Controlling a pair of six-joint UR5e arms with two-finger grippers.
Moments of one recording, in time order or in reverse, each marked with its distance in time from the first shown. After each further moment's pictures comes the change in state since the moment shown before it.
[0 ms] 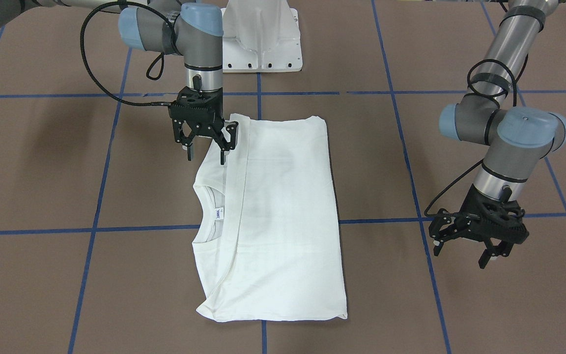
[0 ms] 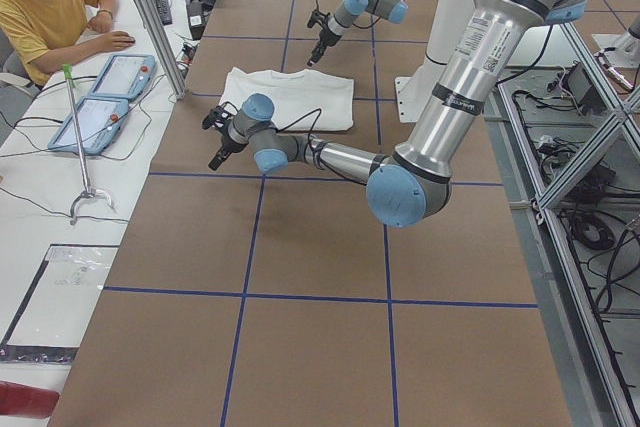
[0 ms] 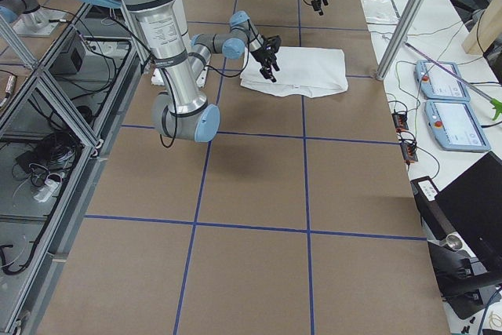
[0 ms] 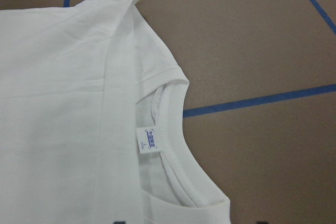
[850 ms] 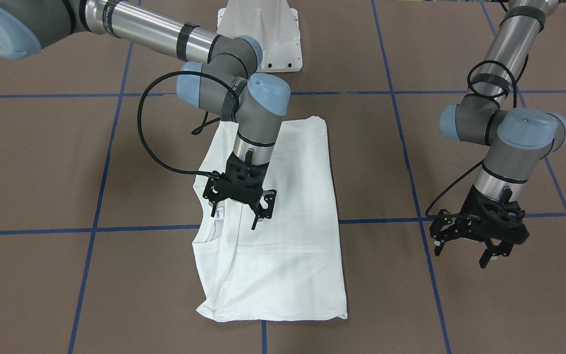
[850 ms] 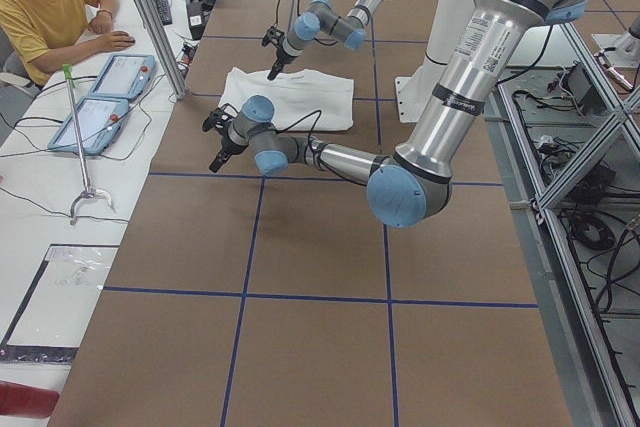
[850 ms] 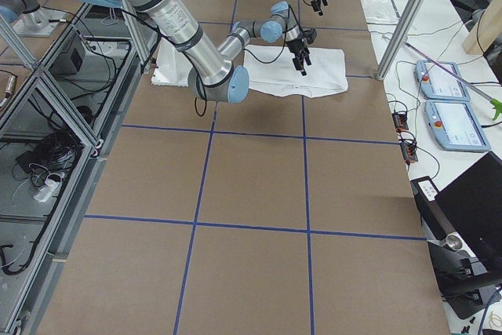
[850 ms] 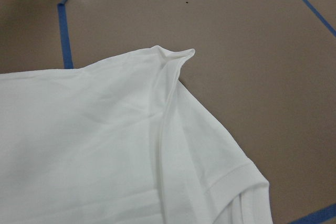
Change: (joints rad) left arm 0.001 0.004 0.007 0.000 0.001 -0.003; right arm 0.152 0.404 -0.606 0.038 0.068 -0.032
